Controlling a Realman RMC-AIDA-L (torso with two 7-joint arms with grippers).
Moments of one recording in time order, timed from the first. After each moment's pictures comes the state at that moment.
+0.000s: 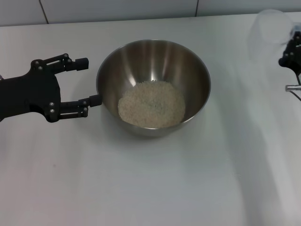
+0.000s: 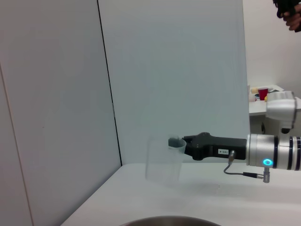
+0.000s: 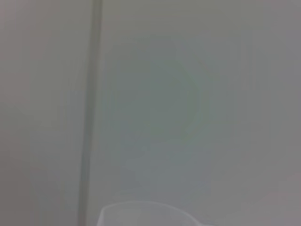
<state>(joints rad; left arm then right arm) -0.44 -2.06 0.74 0.85 1.82 1.74 -1.13 0.29 2.09 0.89 0.49 -2.09 -1.12 -0.22</state>
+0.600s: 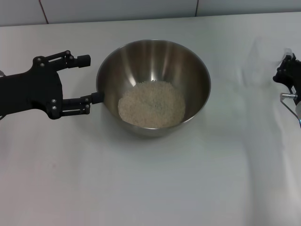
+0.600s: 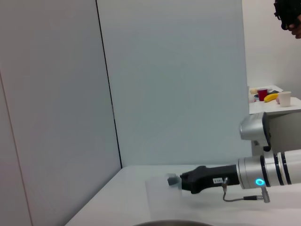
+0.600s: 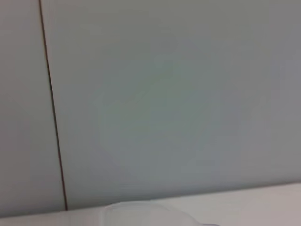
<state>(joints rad) -0.45 -2.06 0.74 0.85 1.82 1.73 -1.13 0.39 2.08 0.88 0.37 -1.98 -0.87 -0.12</state>
